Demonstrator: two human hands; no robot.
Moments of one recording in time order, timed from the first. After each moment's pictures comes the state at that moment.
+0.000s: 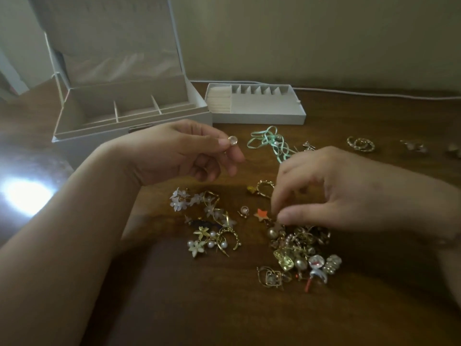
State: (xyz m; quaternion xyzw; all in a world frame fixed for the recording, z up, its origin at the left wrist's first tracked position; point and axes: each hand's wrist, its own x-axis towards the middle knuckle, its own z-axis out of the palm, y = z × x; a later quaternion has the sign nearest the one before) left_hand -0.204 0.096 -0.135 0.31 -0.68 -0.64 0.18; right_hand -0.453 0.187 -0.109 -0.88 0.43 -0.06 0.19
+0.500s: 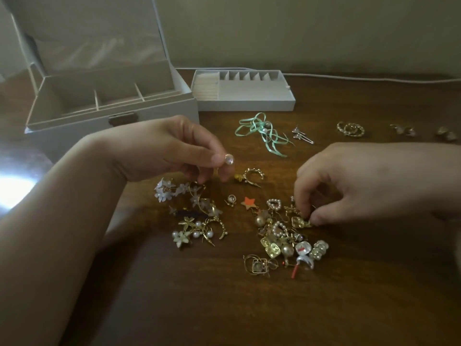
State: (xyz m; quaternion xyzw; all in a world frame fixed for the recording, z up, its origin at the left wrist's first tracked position) left_hand -0.211 0.104 -0.134 0.26 -0.75 -0.59 0.12; right_hand -0.471 0.192 -0.099 -0.84 0.48 0.12 0.22
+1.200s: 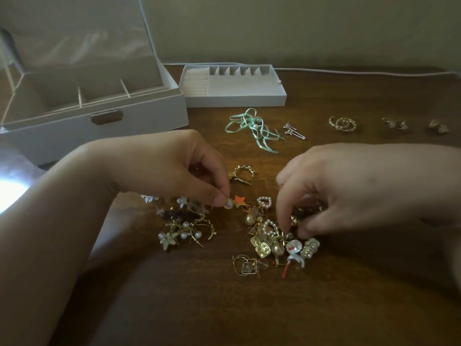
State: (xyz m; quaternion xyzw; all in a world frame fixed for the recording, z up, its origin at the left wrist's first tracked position) left_hand -0.232 0.119 -0.132 0.24 -0.87 -0.42 0.02; right_hand -0.470 0.194 -0.104 -0.88 0.40 0.11 0.23
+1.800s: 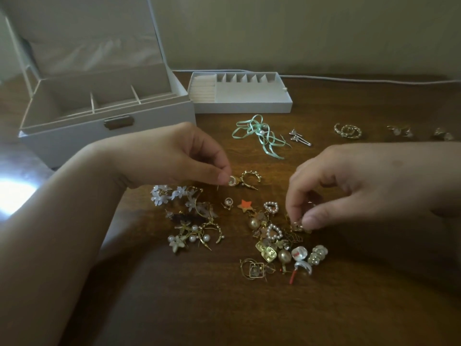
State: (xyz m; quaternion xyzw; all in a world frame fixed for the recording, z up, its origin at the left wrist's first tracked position) left_hand -0.225 0.115 -0.128 0.31 -0.83 -0.46 0.09; right_hand -0.479 0.190 -0.095 -0.86 0.40 0.07 0.29
